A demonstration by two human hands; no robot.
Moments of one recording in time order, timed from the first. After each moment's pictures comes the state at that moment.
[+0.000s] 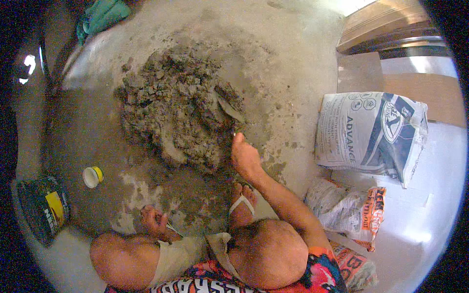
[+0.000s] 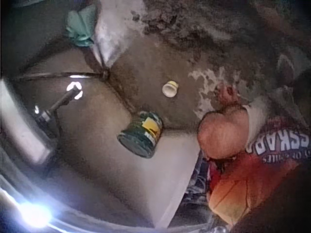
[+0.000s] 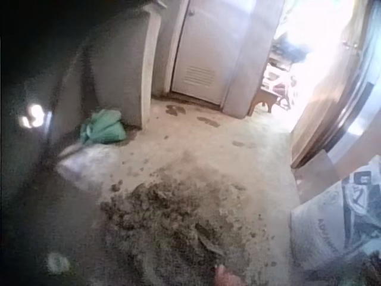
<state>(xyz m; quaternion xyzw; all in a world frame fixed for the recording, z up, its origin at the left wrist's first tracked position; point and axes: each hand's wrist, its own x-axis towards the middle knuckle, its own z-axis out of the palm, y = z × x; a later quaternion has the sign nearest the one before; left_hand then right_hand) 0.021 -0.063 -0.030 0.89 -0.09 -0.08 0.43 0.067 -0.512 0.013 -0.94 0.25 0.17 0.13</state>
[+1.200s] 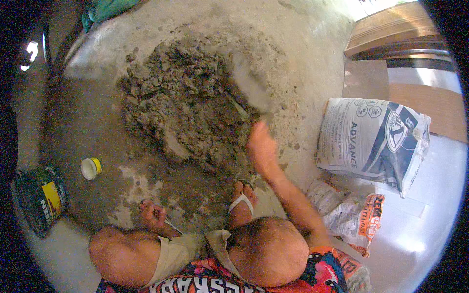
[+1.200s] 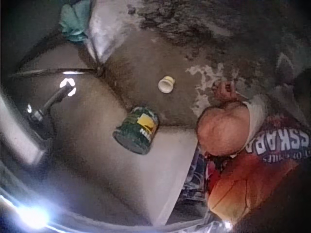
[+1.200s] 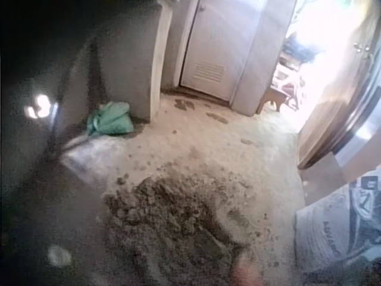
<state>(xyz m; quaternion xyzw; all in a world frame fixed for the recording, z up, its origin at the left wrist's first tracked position) 0.017 -0.062 -0.041 0.90 -0.09 -0.09 0.43 0.068 -0.542 0.029 -0.96 0.26 0.01 0.13</state>
